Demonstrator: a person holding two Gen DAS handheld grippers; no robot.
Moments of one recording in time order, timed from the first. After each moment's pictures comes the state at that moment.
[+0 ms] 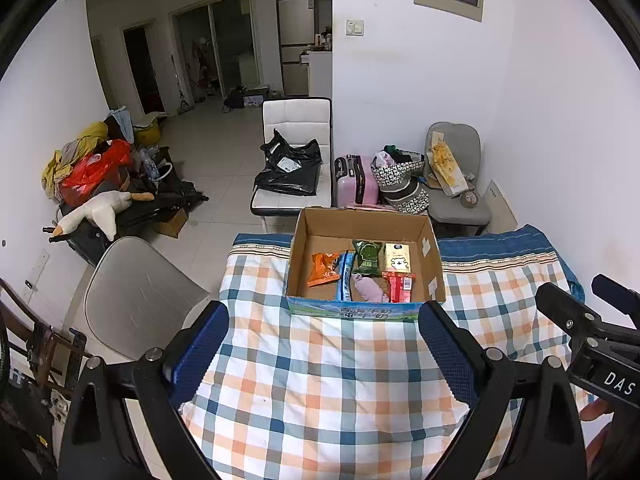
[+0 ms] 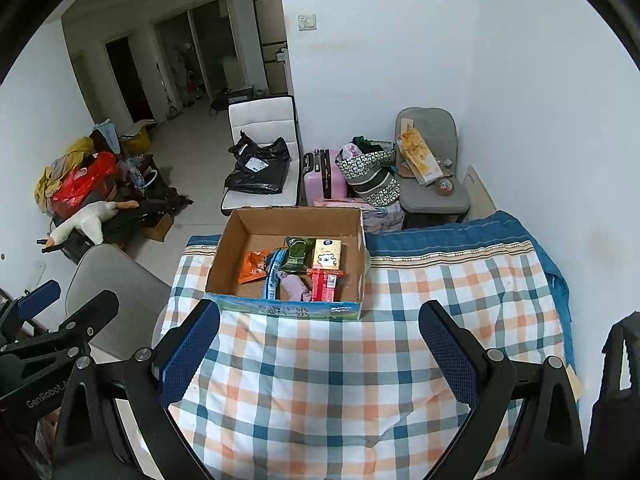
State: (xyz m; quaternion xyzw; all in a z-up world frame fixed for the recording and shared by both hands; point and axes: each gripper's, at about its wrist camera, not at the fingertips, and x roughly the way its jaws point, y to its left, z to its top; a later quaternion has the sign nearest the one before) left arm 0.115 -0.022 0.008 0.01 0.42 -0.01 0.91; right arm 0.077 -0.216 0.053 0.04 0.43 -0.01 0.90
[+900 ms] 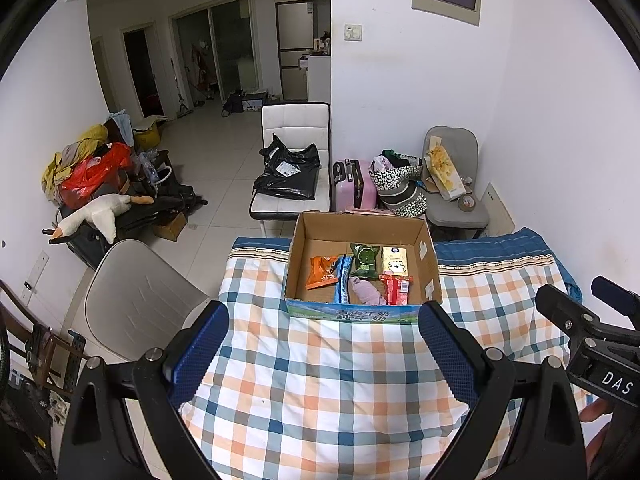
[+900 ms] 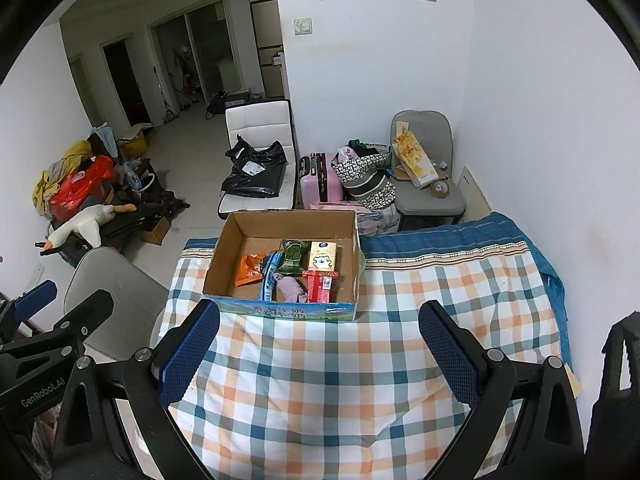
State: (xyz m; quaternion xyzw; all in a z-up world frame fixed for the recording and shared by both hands) left arm 0.113 -0.023 0.008 0.01 0.42 -0.01 0.91; right arm 0.074 -0.213 0.057 0.03 0.42 -0.02 0.91
